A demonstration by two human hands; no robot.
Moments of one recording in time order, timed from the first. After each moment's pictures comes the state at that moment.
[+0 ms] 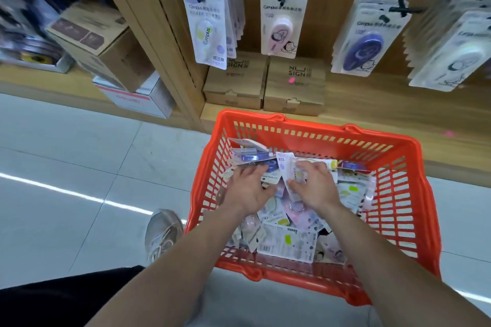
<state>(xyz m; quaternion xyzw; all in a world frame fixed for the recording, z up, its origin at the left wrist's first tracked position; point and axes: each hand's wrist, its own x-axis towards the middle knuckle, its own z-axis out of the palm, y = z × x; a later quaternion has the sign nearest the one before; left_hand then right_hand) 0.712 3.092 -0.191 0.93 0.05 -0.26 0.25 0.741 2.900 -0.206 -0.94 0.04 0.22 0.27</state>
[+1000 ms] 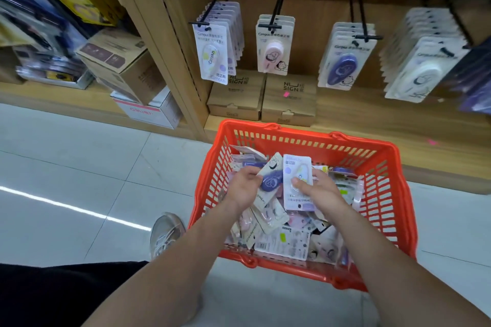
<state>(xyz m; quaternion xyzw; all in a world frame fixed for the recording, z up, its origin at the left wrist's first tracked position) 0.697 3.080 -0.142 0.76 0.25 -0.17 0.58 0.719 2.880 -0.166 -0.72 0.16 0.24 0.63</state>
